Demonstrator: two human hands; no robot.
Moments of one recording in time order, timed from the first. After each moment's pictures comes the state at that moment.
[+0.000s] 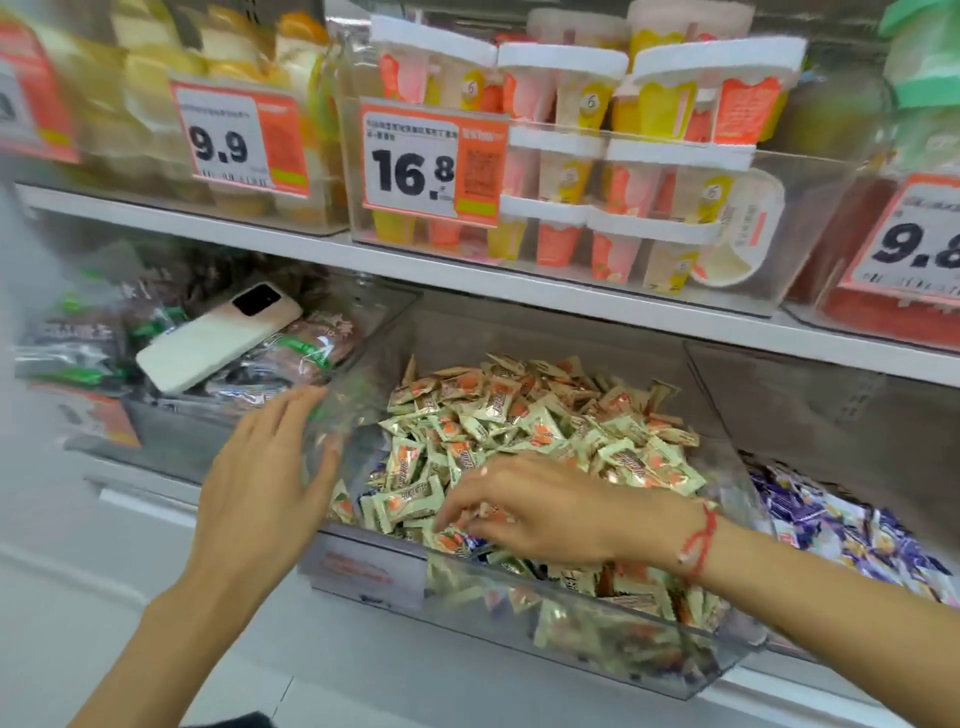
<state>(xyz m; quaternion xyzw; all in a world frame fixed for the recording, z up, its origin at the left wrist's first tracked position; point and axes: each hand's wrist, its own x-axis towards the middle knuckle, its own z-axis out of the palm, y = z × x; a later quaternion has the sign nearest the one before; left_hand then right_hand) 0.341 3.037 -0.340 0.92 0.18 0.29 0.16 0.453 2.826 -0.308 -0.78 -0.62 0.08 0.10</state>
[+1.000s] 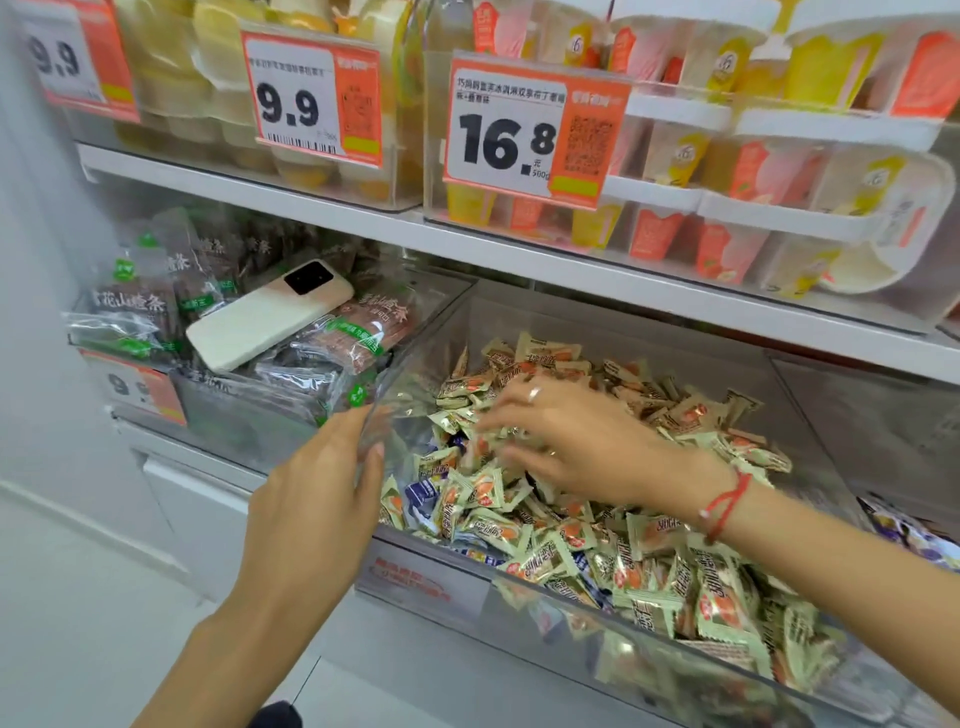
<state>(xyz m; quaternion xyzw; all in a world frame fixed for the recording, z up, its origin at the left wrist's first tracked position) 0.336 3.031 -0.342 0.90 0.22 0.29 0.23 0.504 2.872 -0.310 -0.79 -0.60 -0.09 0.04</state>
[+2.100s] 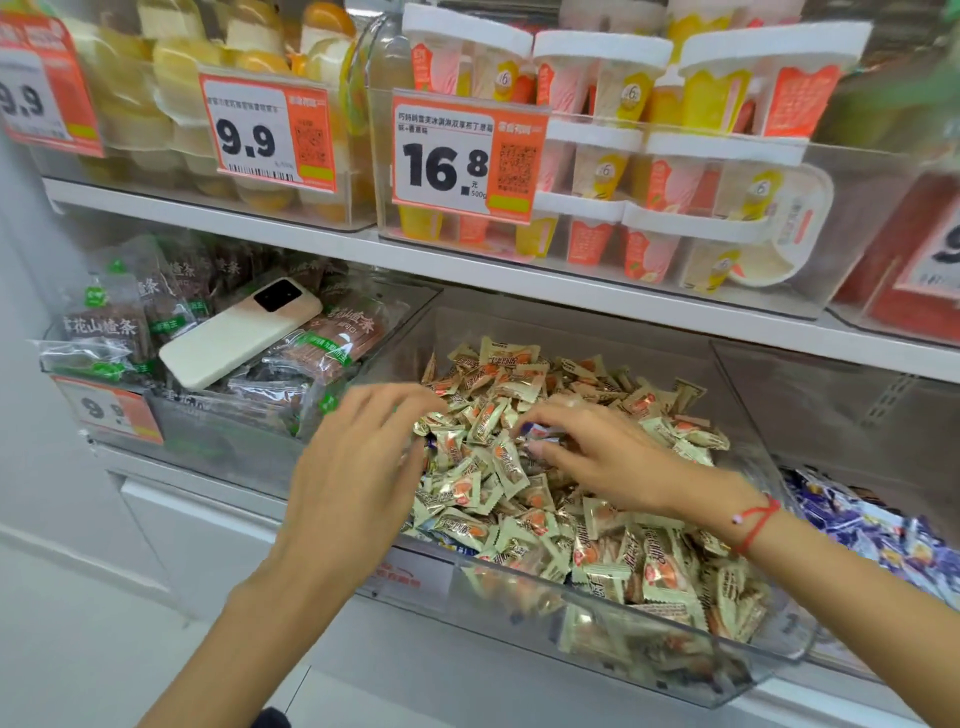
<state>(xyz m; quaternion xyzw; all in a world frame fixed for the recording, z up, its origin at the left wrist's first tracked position) 0.357 3.013 -0.328 0.92 -0.01 0.38 0.11 0.501 2.812 -0.312 -0.86 -0.48 0.01 0.16</state>
